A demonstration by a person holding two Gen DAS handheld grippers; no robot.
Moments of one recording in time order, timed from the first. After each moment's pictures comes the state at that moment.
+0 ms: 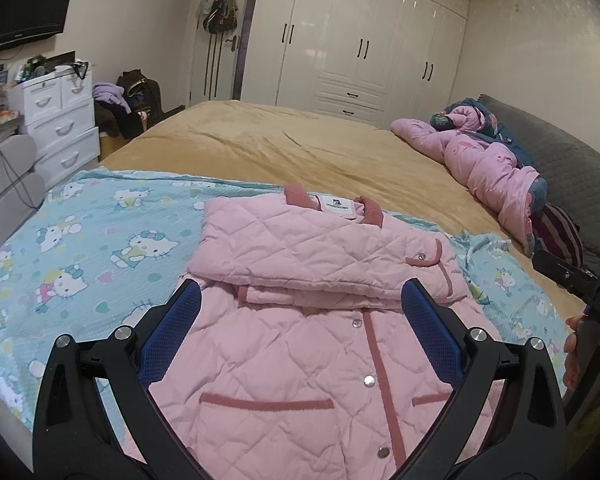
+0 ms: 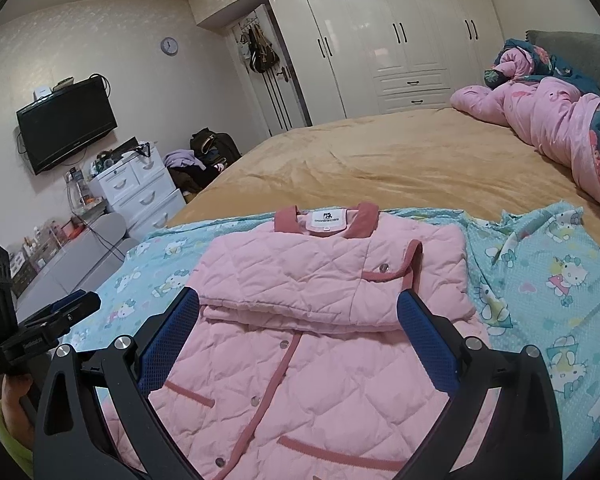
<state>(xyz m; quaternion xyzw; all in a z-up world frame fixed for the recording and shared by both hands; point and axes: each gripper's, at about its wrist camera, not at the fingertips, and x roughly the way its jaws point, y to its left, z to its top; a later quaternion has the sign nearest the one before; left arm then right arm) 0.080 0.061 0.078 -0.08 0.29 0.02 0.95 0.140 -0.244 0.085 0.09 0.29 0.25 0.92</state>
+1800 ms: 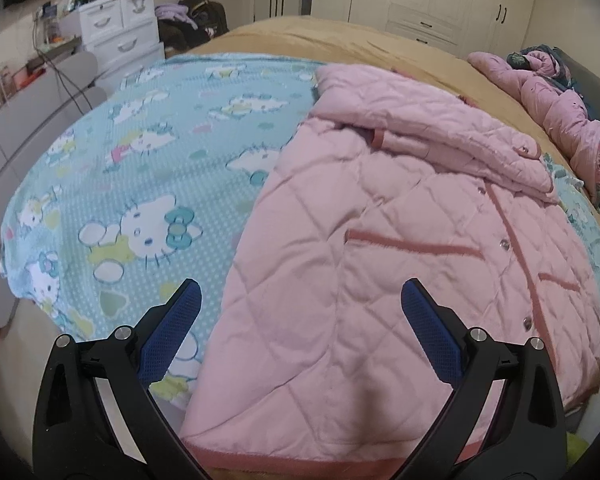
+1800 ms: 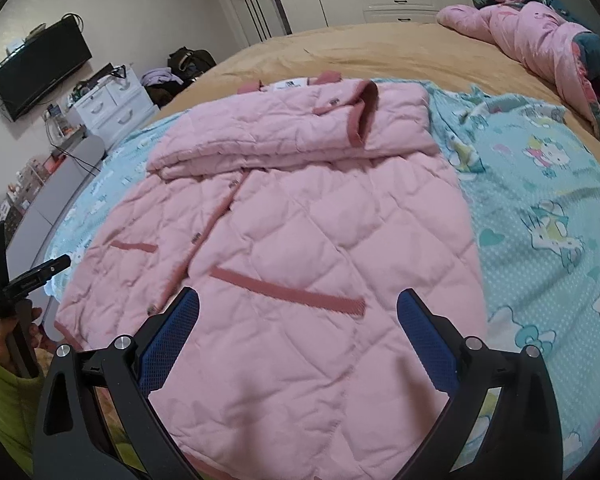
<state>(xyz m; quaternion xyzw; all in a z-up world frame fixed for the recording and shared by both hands) 0.007 0.141 -0.039 -0.09 0.43 0.12 0.89 0.082 -0.290 -0.032 0.04 0.44 0.23 0.87</state>
